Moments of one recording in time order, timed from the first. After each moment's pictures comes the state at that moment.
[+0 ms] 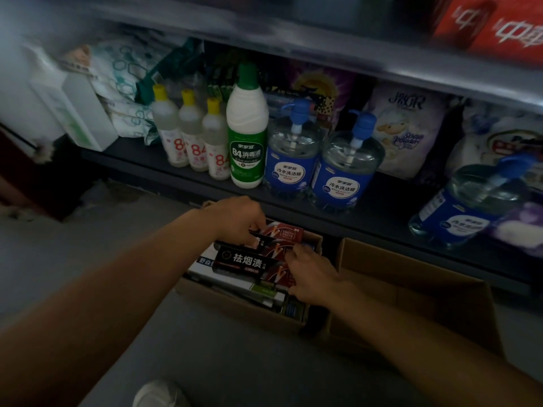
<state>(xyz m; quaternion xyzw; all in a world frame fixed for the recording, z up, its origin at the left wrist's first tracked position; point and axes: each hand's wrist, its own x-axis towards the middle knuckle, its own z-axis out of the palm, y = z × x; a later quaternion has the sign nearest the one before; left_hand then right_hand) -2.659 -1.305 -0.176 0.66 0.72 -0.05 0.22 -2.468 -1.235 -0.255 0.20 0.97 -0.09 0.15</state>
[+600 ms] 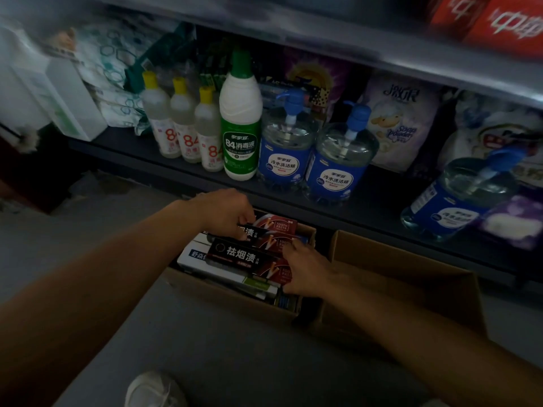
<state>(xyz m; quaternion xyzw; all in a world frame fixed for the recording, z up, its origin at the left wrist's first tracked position) -2.665 -1.312 -0.178 0.65 0.72 -0.04 0.25 -2.462 -1.232 -0.258 0.24 0.94 -0.16 0.16</state>
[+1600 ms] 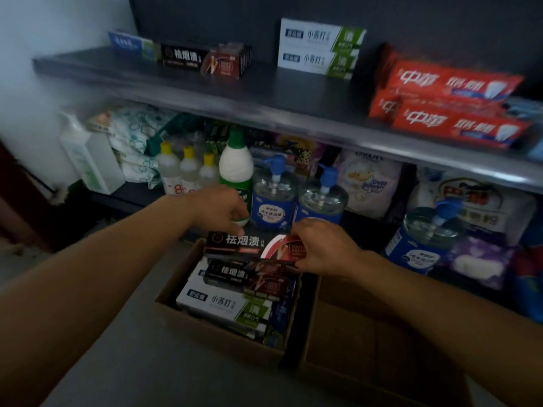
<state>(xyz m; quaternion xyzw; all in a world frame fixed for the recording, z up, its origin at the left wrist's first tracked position) -2.655 -1.309 -0.064 0.63 0.75 -0.03 0.17 -2.450 -1.188 -0.108 0.16 0.99 -0.03 0.01</state>
